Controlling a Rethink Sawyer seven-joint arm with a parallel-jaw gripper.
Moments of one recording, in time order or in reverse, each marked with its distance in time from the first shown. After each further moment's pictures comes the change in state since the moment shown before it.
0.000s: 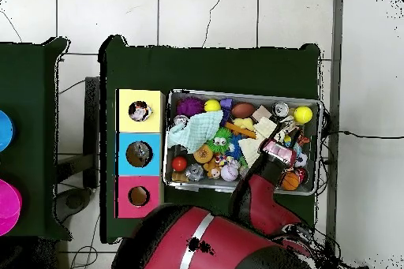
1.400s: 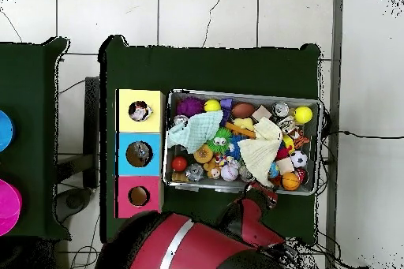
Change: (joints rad) arm 0.053 -0.019 -0.022 0.179 0.036 0.582 0.000
